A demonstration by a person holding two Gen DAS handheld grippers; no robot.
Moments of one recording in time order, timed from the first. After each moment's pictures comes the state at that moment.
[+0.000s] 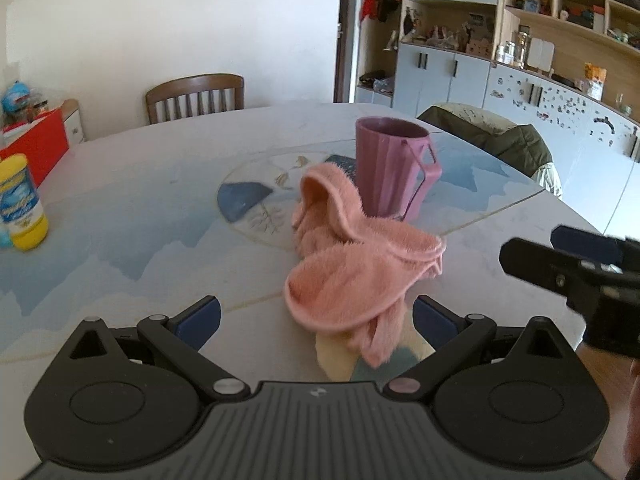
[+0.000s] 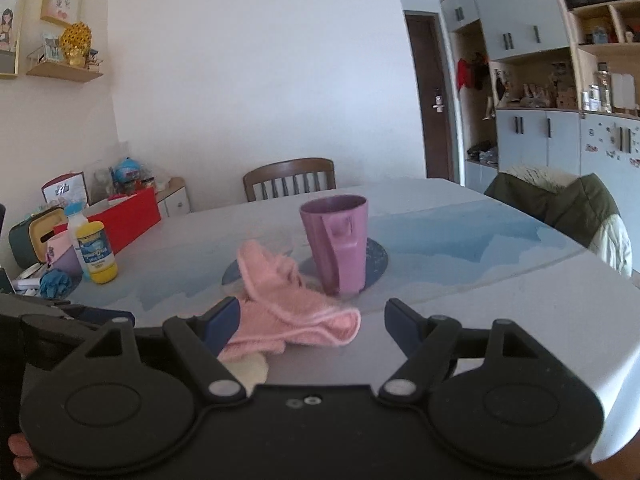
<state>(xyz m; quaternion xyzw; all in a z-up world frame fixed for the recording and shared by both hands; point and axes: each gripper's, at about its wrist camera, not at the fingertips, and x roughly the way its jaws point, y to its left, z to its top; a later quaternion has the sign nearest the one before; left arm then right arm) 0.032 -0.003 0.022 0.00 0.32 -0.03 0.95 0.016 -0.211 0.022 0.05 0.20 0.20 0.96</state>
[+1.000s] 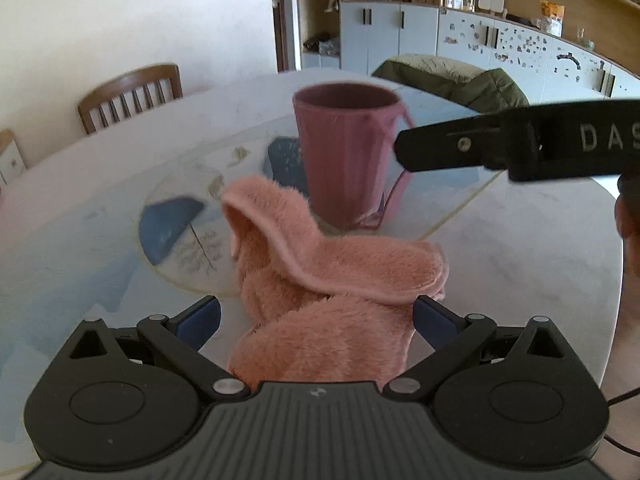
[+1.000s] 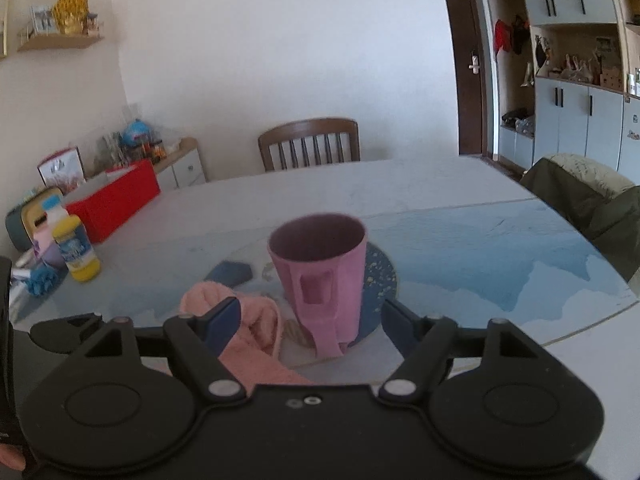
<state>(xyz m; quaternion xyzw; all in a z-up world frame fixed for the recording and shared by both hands) 0.124 -0.030 -0.008 0.06 0.37 -0.11 0.92 0.140 -0.202 0.038 0.02 0.28 0.25 0.93</state>
